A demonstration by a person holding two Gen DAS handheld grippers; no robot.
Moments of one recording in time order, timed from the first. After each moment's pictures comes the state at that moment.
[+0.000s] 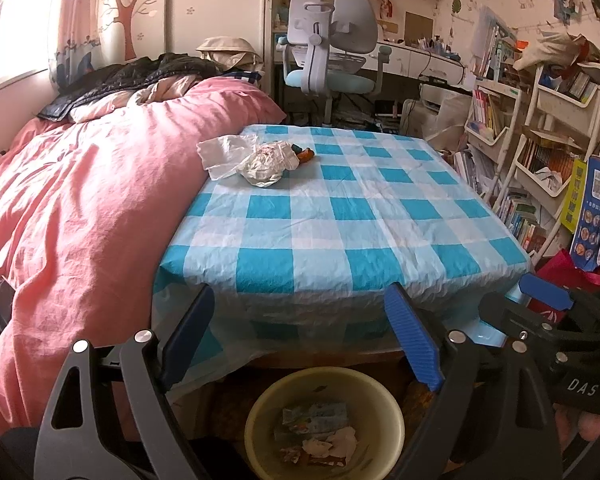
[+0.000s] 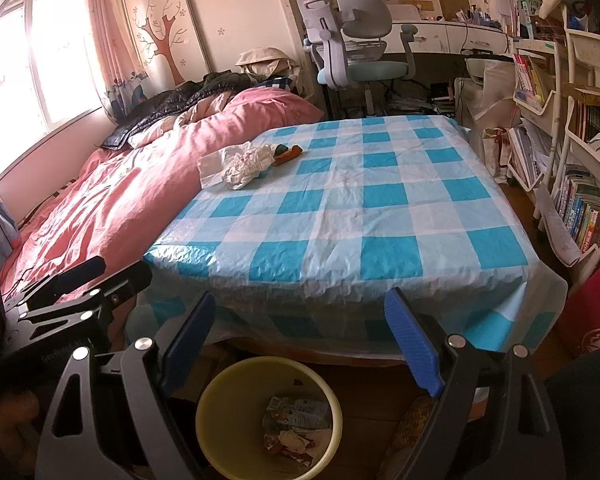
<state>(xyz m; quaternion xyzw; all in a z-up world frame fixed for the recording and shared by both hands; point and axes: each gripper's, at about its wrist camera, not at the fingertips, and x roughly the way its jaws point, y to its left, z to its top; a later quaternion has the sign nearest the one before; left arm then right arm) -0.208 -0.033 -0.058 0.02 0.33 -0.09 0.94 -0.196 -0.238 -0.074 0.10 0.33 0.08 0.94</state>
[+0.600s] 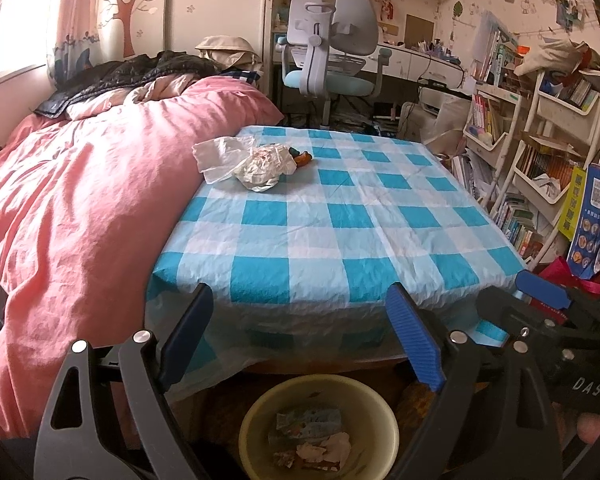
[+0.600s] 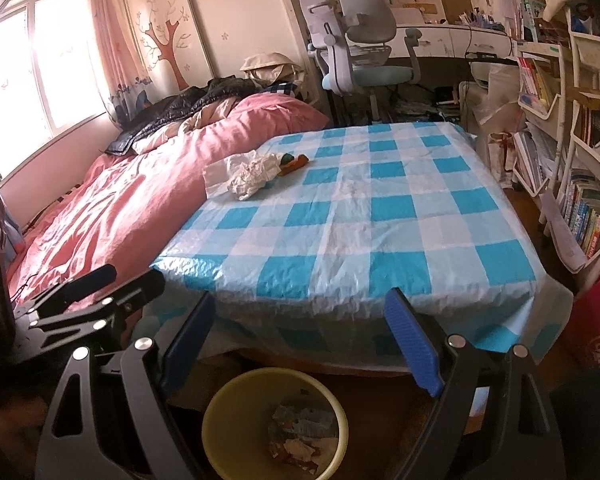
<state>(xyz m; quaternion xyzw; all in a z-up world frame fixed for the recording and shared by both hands) -0.202 -0.038 -0.054 0.01 0.33 -0.09 0.94 -0.184 -0.235 -0.063 0.10 0.31 0.09 0.94</state>
